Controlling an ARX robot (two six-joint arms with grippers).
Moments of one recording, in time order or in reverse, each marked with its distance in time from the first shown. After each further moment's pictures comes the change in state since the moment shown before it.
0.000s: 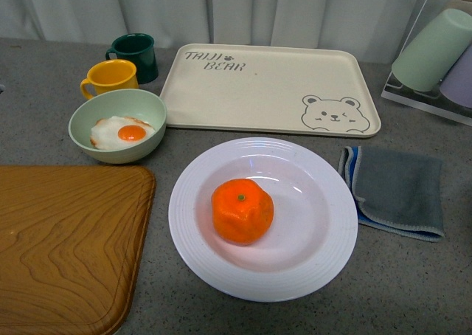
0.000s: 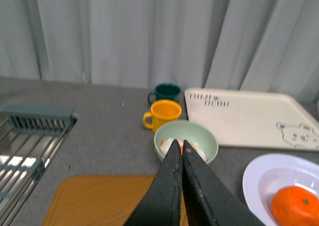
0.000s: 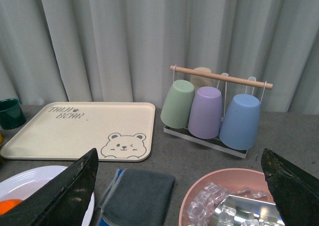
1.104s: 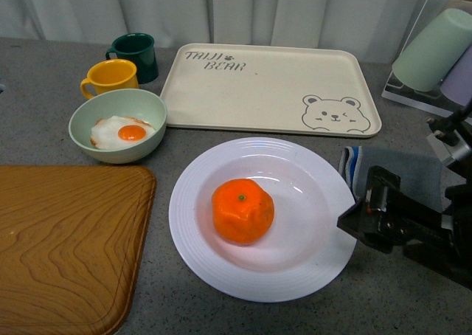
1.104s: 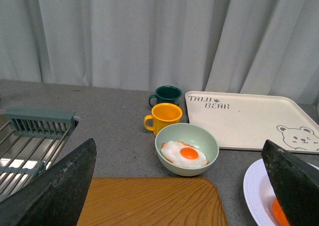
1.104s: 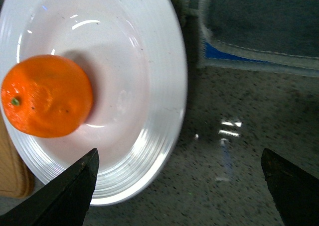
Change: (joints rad) left arm 0.000 -0.024 0.000 -0.007 0.000 0.002; right arm 0.262 1.738 0.524 0.221 -0.277 0.555
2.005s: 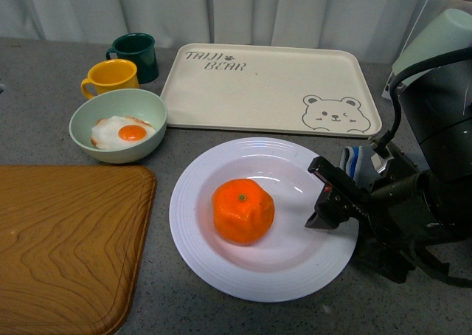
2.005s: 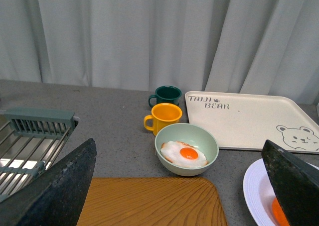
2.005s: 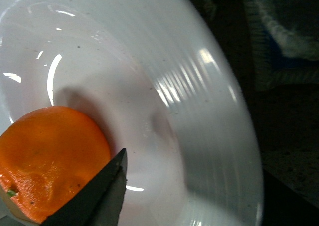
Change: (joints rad) left arm 0.000 0.000 0.000 0.000 0.000 0.000; right arm 0.036 0.311 0.269 -0.133 -0.056 0.303
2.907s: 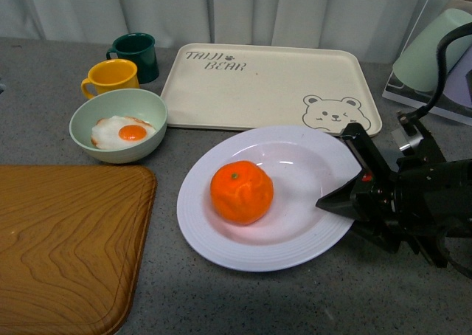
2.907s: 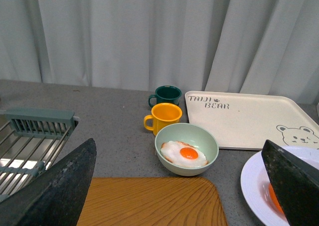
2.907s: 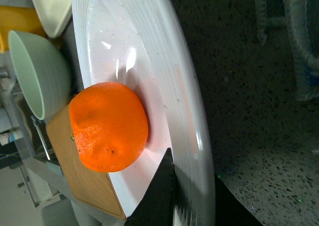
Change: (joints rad) left arm 0.000 0.000 0.000 0.000 0.000 0.000; right arm -0.063 -0.100 -0.157 0.364 -0.173 0.076
